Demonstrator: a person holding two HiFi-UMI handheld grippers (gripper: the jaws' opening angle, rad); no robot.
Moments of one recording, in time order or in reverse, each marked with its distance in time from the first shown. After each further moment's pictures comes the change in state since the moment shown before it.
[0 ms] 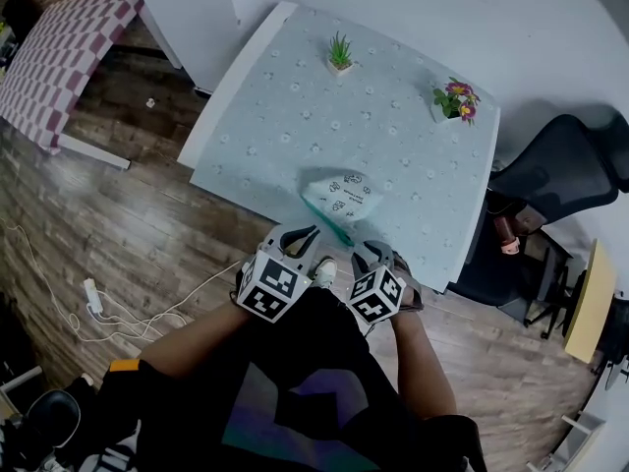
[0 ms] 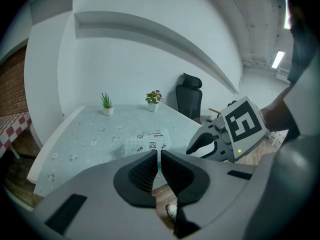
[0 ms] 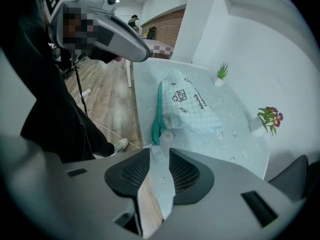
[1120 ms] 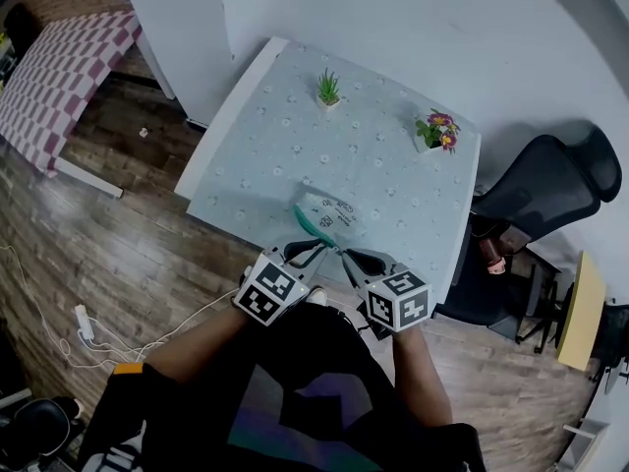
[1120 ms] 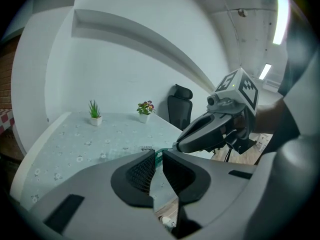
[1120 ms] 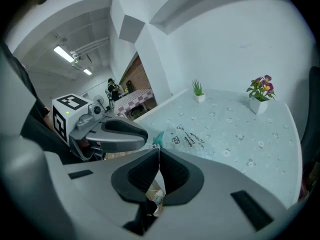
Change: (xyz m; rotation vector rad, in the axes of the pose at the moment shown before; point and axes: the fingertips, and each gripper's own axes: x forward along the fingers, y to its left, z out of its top) left arm 0.009 -0.002 0.043 -0.002 -0.110 -0.147; right arm -0.080 -0.048 0.090 0.573 -0.426 0.249
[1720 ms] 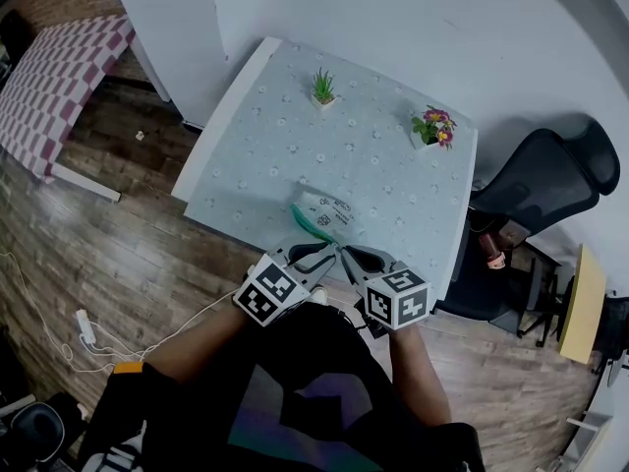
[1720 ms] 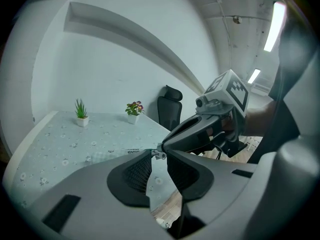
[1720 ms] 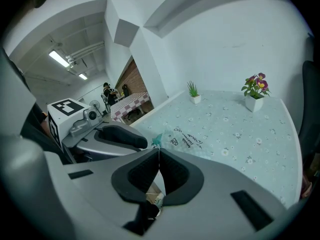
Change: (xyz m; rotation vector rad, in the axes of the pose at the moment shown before) left arm 0.006 -0.021 0.008 0.027 -0.018 -0.126; right arm 0.000 -0.004 0.006 0.055 -0.033 -0.026
